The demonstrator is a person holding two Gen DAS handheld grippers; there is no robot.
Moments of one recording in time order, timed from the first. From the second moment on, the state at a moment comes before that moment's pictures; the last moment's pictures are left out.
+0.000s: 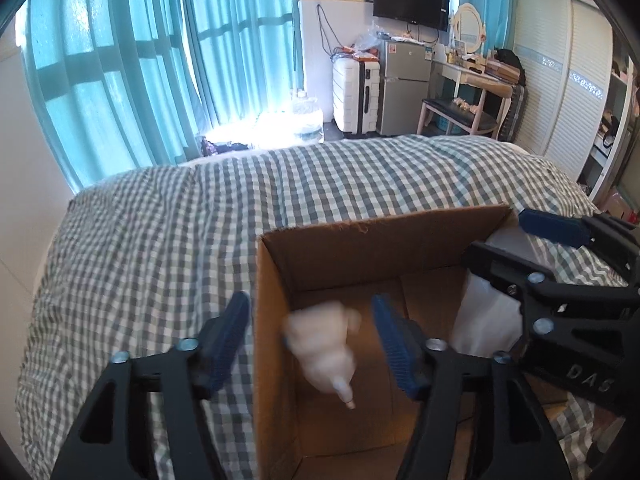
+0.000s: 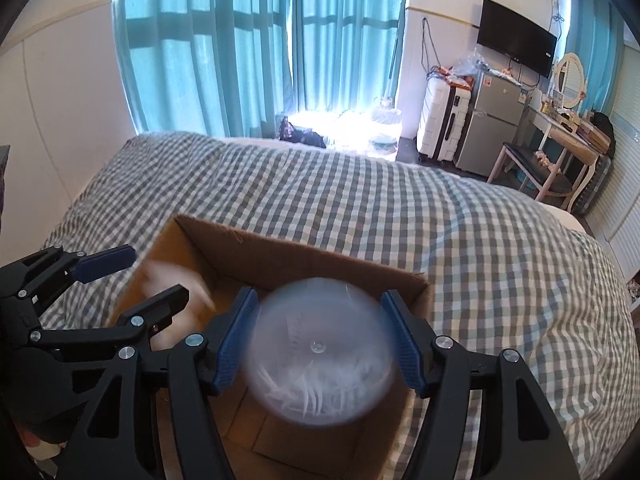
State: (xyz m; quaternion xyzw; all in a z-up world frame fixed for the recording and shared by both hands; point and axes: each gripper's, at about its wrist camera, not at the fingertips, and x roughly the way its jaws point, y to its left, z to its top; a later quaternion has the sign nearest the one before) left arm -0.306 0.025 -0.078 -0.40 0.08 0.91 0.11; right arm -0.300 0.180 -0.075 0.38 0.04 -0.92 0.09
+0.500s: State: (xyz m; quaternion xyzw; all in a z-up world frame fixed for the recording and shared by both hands) left arm -0.213 0.002 0.058 -0.30 0.06 0.95 0.09; right arm -0.197 0.189 0.067 0.27 0.04 -0.96 0.07
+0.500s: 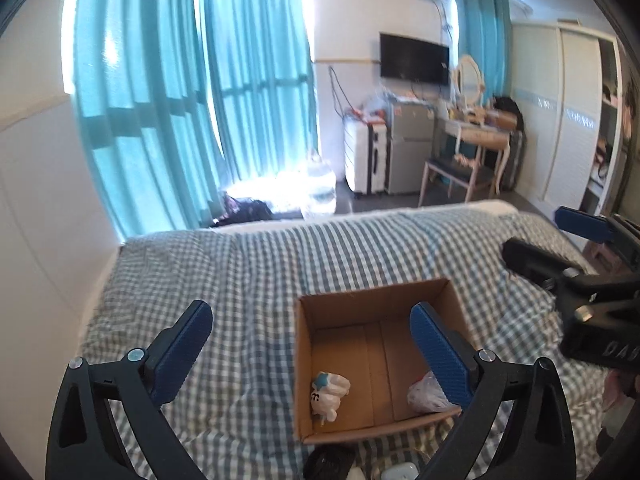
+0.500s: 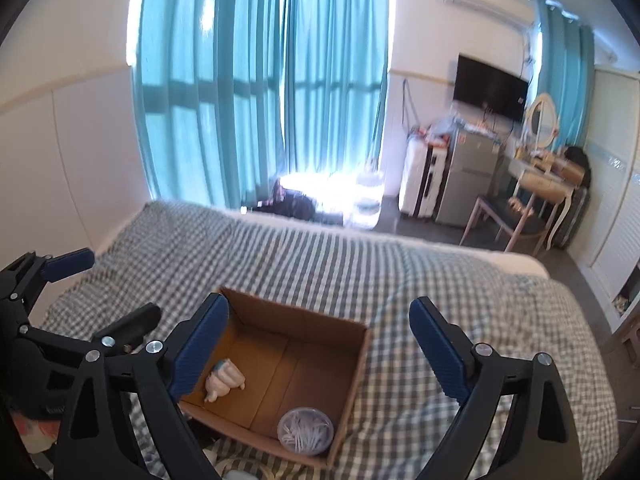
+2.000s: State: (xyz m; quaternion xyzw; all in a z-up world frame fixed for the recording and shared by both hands) left arm -0.108 -0.087 -0.147 -0.46 0.01 0.89 -0.01; right arm -0.096 0.113 -0.172 0.50 0.06 -0.85 0.17
